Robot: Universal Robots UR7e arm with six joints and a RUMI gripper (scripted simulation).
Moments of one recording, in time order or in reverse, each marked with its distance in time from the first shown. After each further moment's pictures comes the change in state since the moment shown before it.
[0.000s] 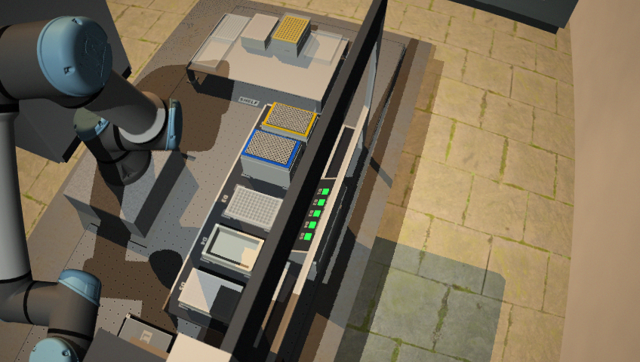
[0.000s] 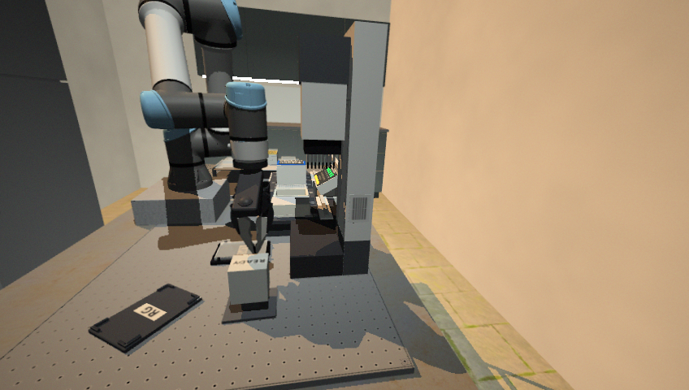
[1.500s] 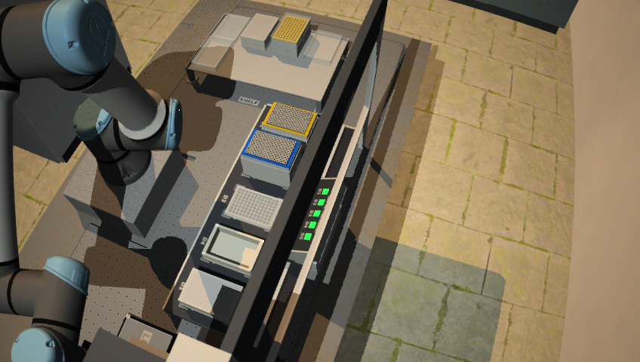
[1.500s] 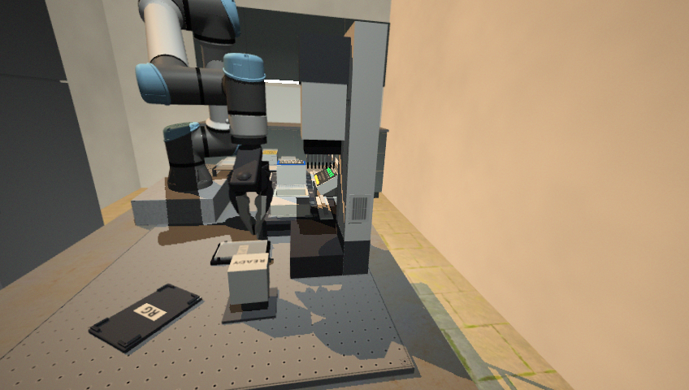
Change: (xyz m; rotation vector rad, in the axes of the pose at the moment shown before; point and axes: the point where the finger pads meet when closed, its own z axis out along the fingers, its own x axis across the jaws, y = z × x) arm 0.000 0.003 -0.049 0.000 0.000 0.000
